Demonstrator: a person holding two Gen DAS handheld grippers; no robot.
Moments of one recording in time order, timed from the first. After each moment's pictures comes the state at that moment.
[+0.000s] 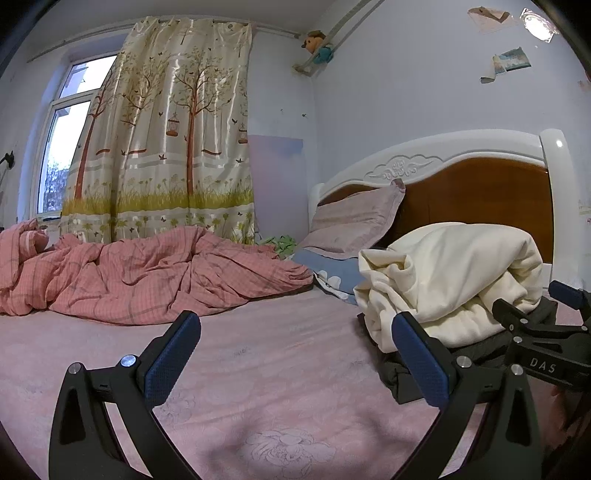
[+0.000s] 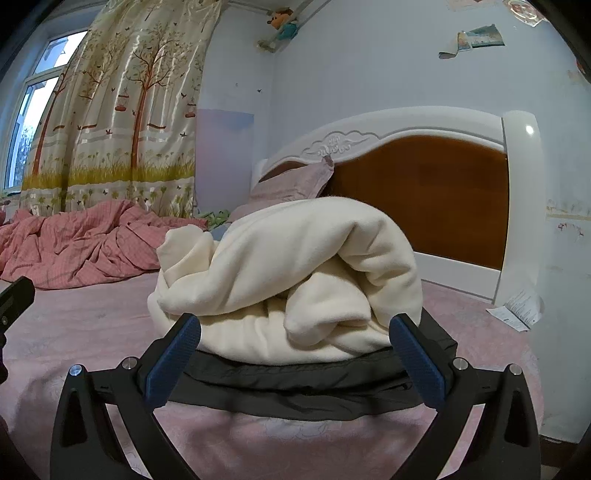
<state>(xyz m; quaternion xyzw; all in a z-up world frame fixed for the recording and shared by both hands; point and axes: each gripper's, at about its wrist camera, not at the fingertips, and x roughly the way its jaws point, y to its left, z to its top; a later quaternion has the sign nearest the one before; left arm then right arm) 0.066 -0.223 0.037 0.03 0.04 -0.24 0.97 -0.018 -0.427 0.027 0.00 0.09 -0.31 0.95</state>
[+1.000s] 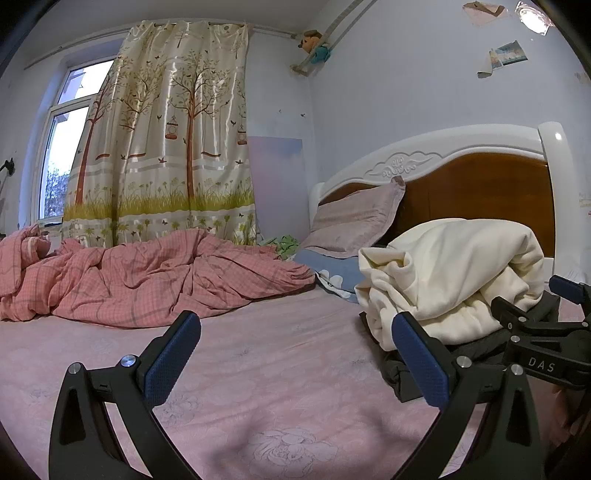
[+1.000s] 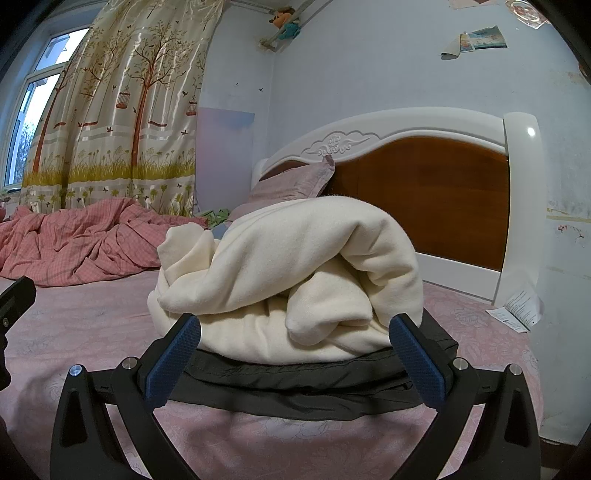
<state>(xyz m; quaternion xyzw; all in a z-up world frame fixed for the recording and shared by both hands) 0.061 -0.219 0.038 0.04 0.04 -0.24 0.97 -0.019 -0.423 0.026 0.00 0.10 -0.31 0.95</state>
